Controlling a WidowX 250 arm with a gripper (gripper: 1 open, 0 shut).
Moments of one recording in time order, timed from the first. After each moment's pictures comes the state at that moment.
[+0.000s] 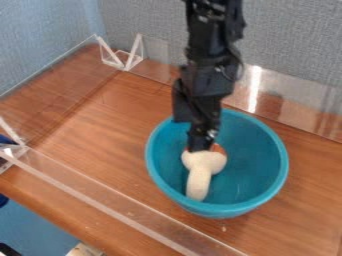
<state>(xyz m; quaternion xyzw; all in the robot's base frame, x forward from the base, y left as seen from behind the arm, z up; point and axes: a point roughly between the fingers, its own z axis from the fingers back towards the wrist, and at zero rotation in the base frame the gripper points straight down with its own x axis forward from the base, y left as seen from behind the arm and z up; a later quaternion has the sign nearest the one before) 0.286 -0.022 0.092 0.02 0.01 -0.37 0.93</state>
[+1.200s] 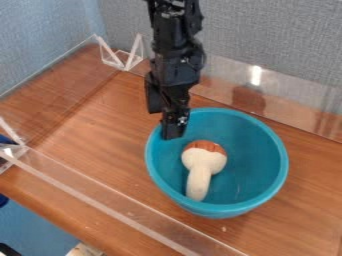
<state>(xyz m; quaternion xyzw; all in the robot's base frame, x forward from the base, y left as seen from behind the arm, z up) 0.300 0.019 0.072 0.01 0.01 -0.34 0.94</state>
